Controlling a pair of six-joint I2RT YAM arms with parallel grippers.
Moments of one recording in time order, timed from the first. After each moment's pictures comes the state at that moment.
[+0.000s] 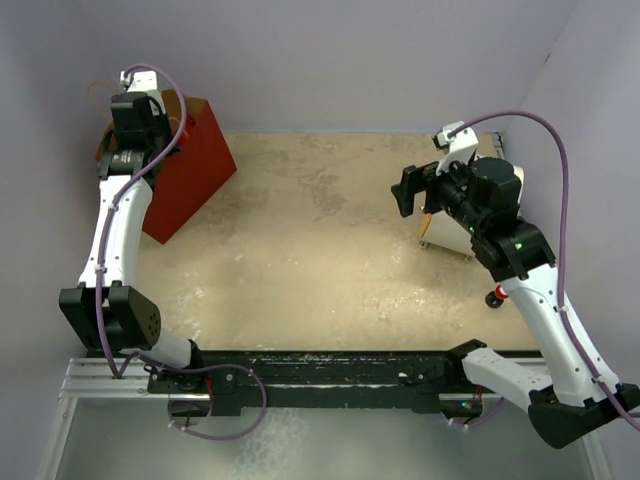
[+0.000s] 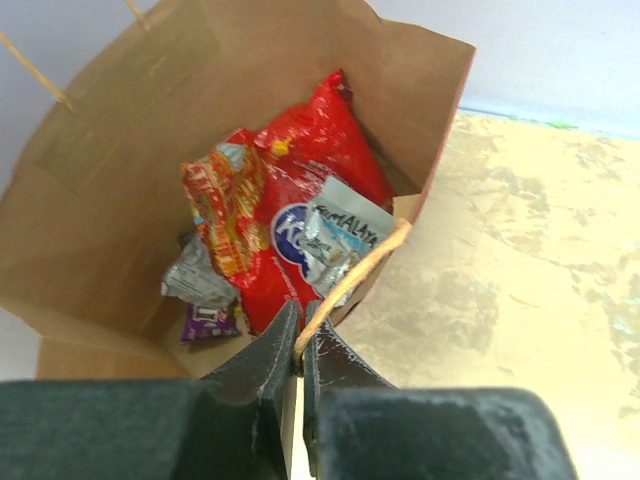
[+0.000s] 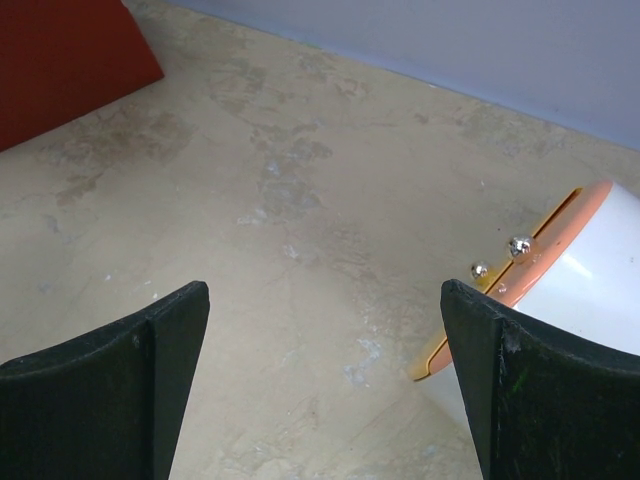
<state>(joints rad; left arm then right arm) 0.06 1.51 1.59 -0.49 -0.16 -0.05 0.38 1.01 1.28 -0.54 -0.02 0.01</state>
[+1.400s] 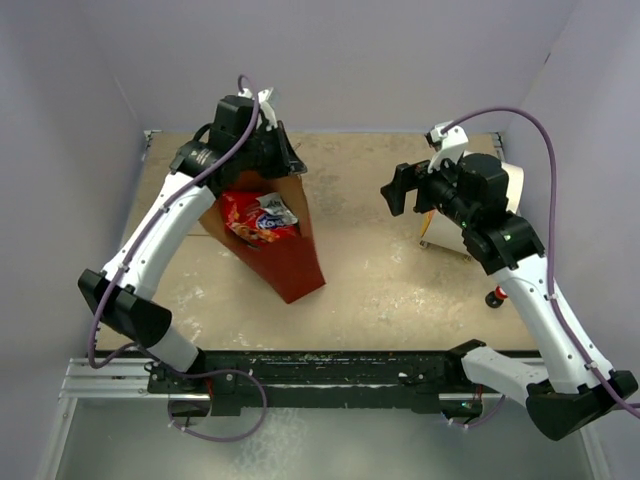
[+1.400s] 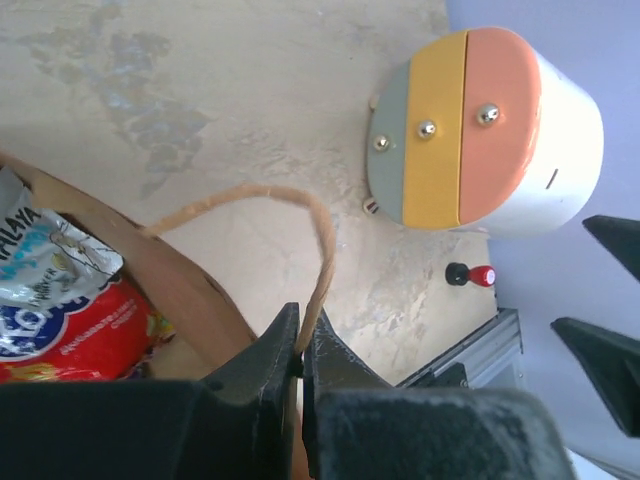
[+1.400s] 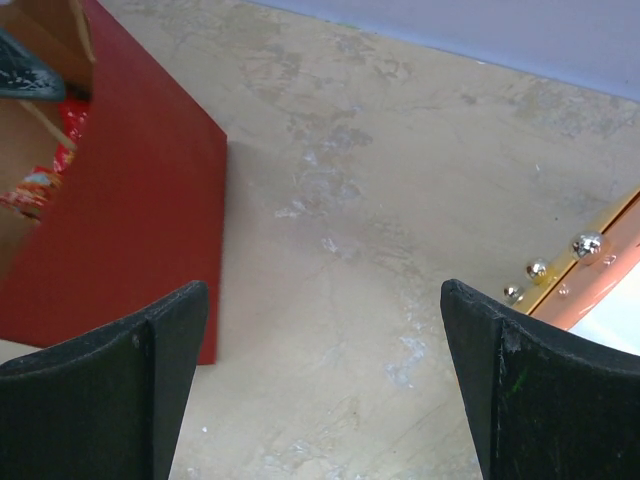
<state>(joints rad) -0.46 1.56 1.76 -0.76 0.22 -0.62 0.39 1.06 1.27 -0.51 -0.07 0.09</state>
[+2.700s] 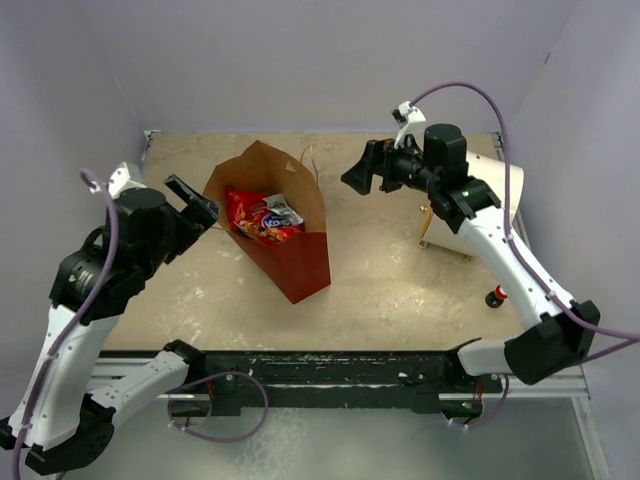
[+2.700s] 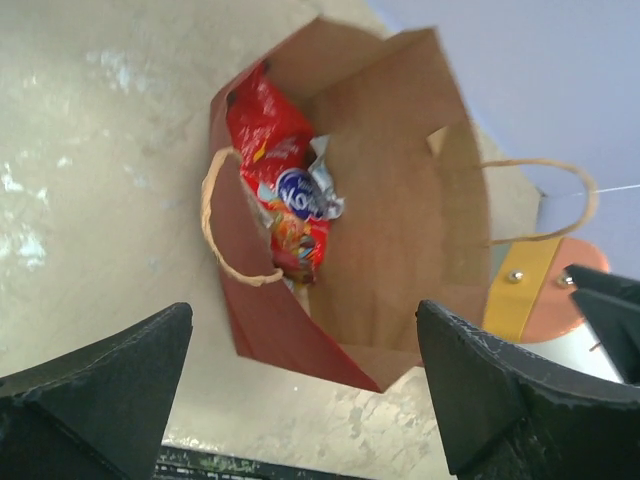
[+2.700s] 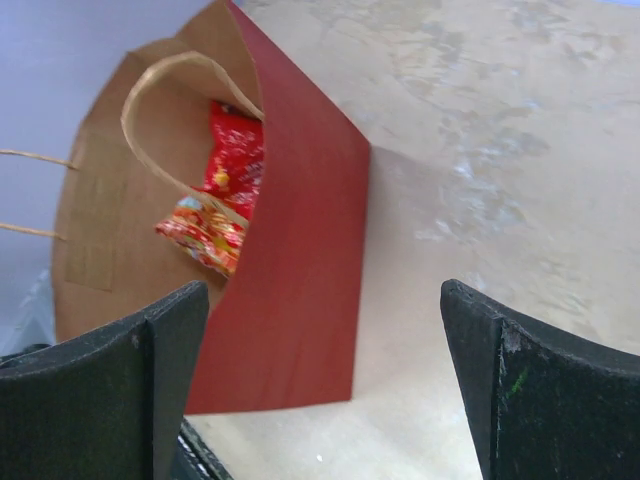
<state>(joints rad) -0.46 0.90 1.50 -1.13 -0.40 -0.97 0.39 1.32 1.35 -0.37 -0.35 0.30</state>
